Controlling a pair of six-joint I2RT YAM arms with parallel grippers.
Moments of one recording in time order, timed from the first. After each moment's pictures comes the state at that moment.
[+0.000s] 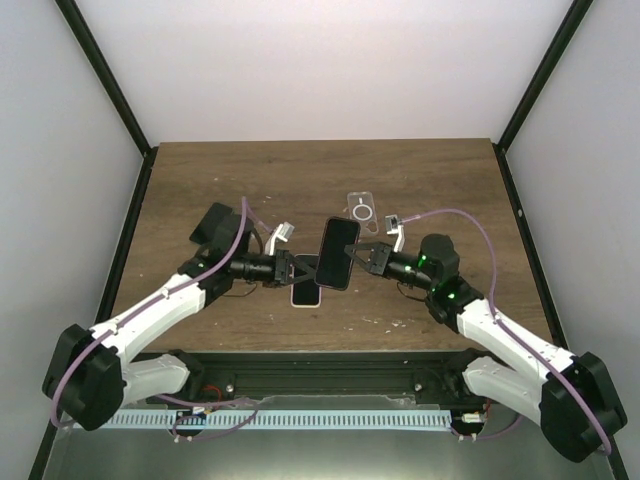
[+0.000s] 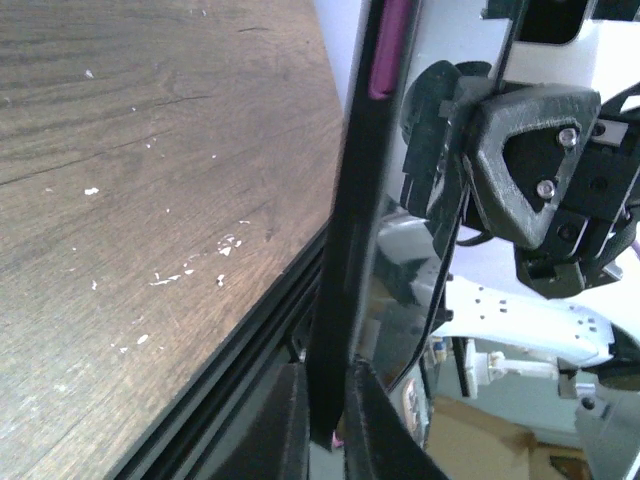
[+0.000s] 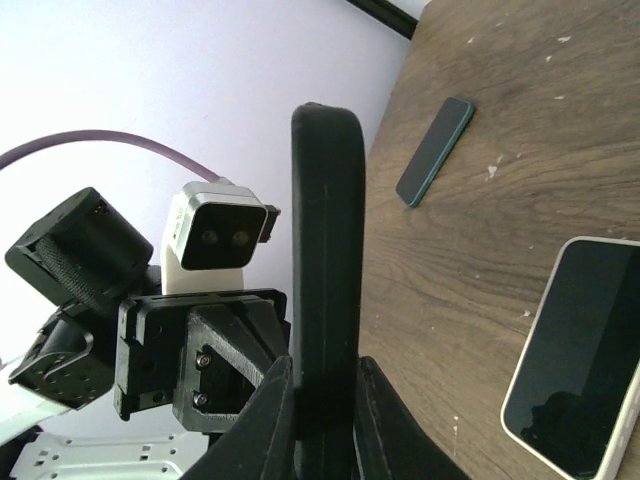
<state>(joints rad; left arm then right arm) -0.57 1.16 0.70 -0.08 0.87 -0.83 0.54 0.97 0.47 0.38 -0.59 1.01</state>
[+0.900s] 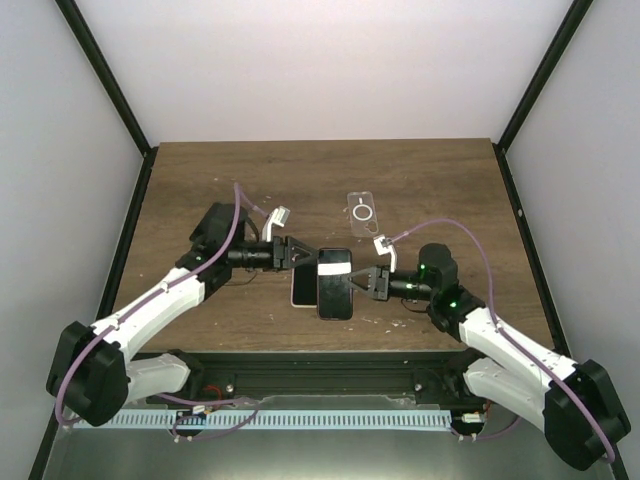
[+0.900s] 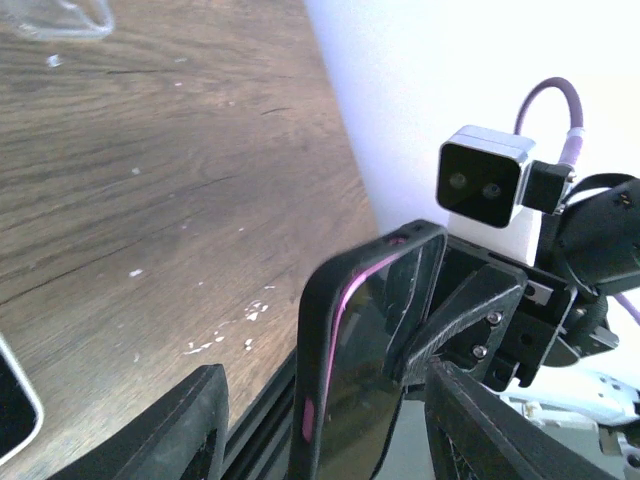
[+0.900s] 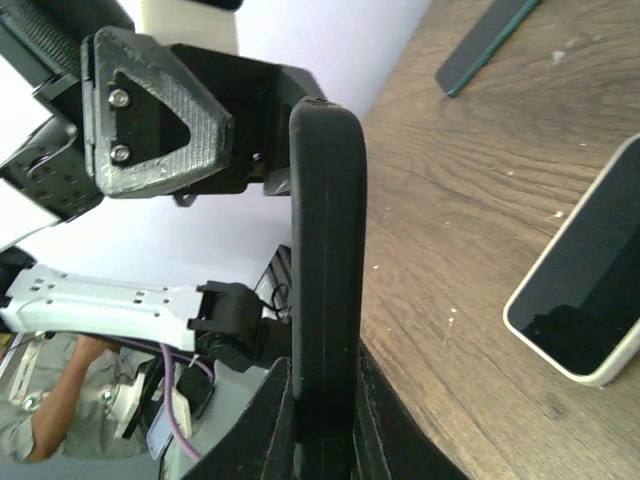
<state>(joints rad) -0.52 1.19 0.76 -0.04 0.81 -0.78 0.55 0.92 0.40 0.29 -0.78 0.81</state>
